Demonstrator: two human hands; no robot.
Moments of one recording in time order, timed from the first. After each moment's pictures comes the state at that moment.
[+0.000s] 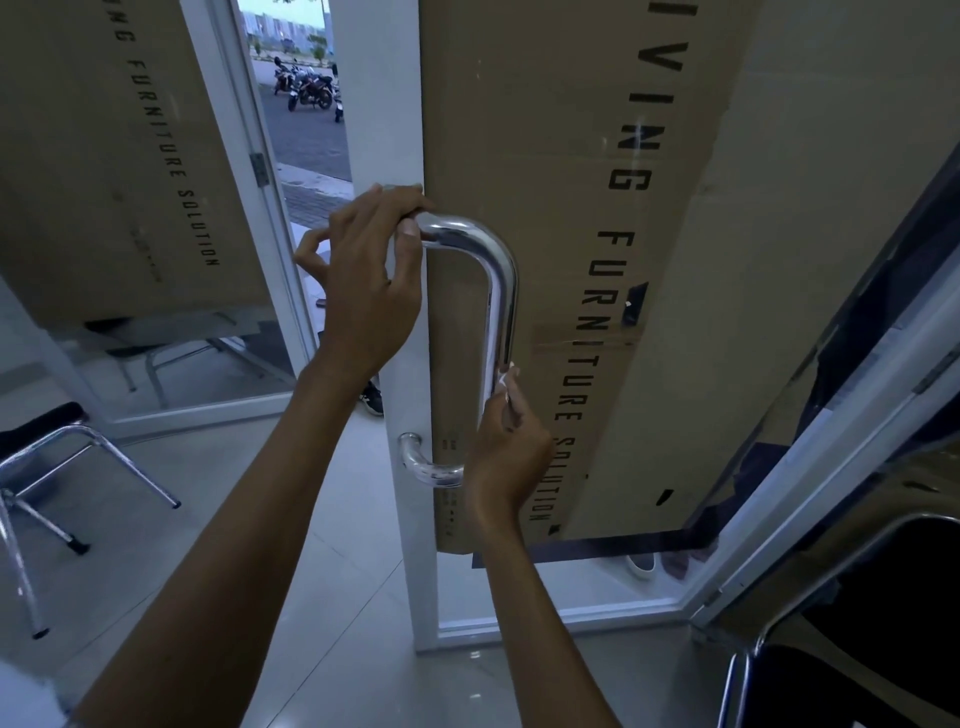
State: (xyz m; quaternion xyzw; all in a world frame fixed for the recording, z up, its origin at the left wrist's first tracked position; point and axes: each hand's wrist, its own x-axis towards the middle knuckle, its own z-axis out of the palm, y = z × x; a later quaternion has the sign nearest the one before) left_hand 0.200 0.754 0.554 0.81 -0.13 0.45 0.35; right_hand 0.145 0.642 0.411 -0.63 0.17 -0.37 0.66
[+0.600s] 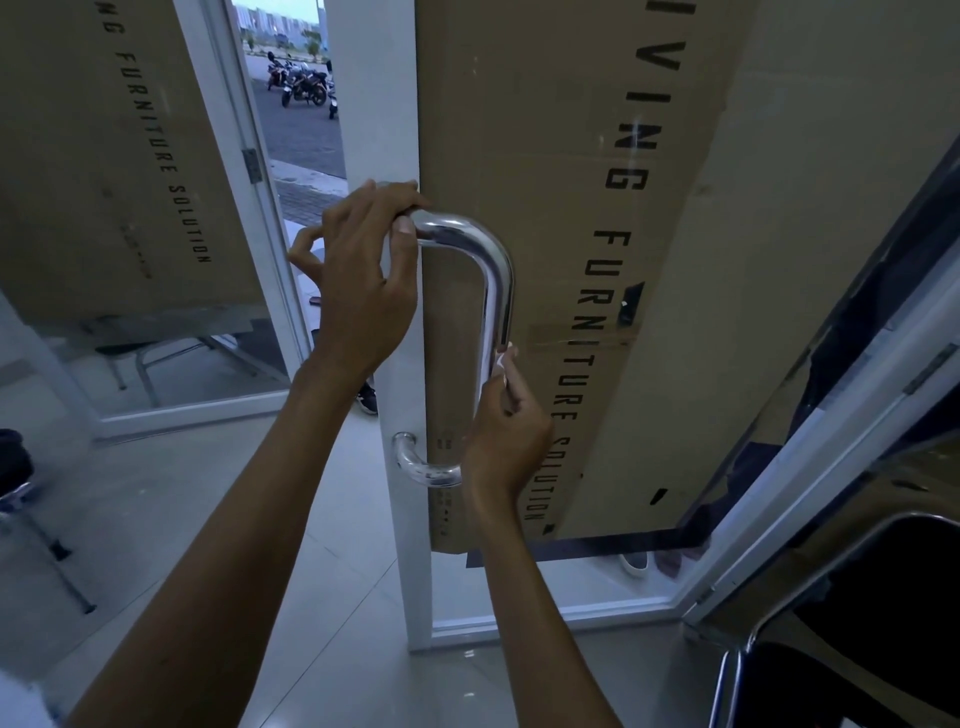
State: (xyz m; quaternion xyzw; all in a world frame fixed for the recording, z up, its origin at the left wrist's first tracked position) left_hand 0.202 0.752 0.553 0.81 -0.13 0.46 0.35; right_hand 0.147 0.642 0.426 -0.63 0.15 -0.38 0.66
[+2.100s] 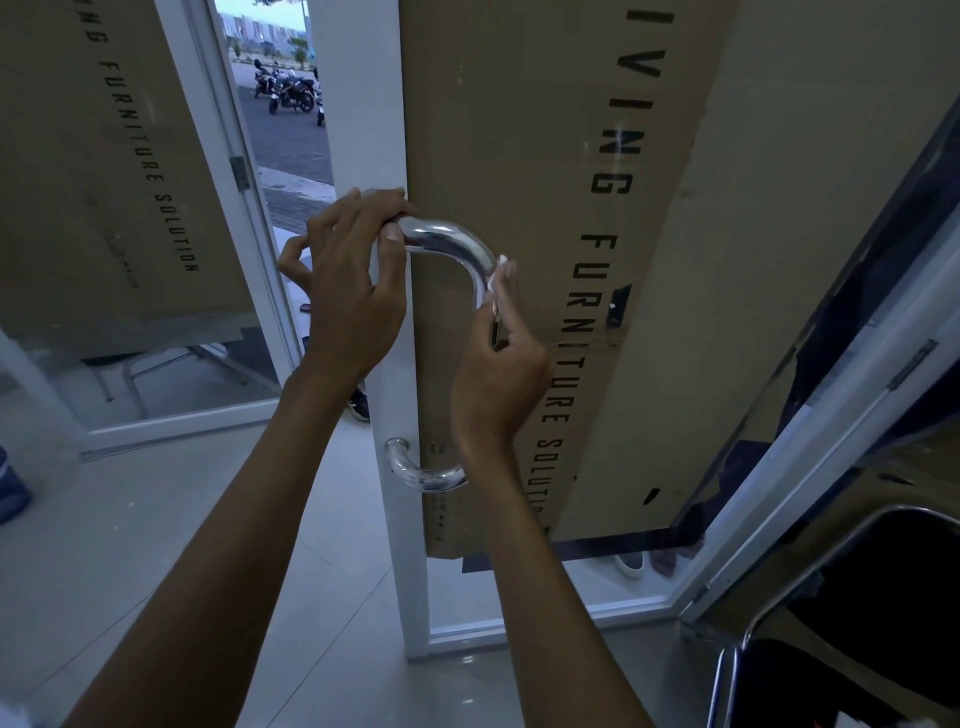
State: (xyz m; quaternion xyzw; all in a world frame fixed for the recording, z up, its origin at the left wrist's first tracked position) left_hand 0.204 0.753 0.552 0.81 -0.12 0.46 0.35; right_hand 0.162 0.641 0.496 -0.63 0.04 -0.46 0.63
